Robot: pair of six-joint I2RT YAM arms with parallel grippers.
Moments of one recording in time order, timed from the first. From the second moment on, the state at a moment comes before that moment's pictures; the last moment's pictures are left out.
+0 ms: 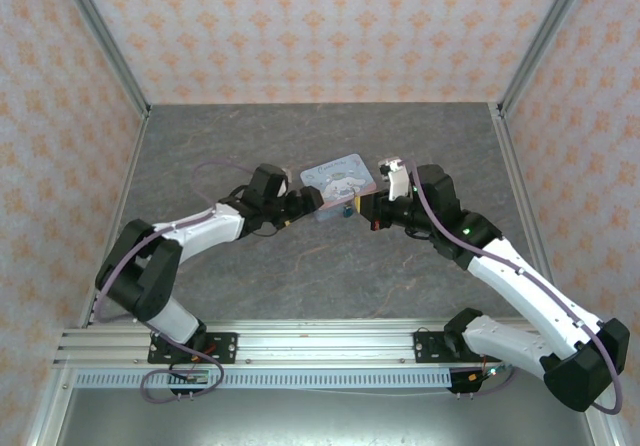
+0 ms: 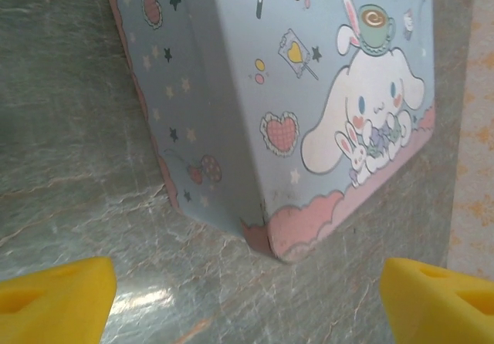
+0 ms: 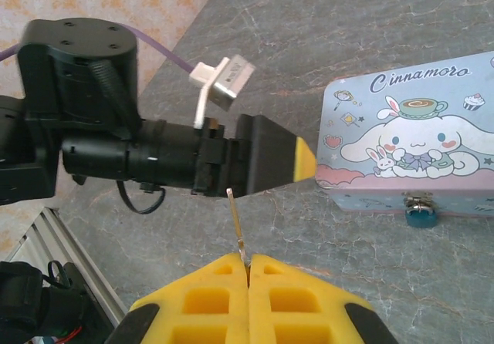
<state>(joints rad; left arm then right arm) -0.48 1.60 0.88 -0.06 0.29 -0.94 0.60 0.99 0.91 -0.42 -0.30 0.41</state>
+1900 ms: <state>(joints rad) -0.18 1.63 0.98 -0.19 0.28 -0.65 0.44 1.37 0.84 -0.10 -0.49 0.59</state>
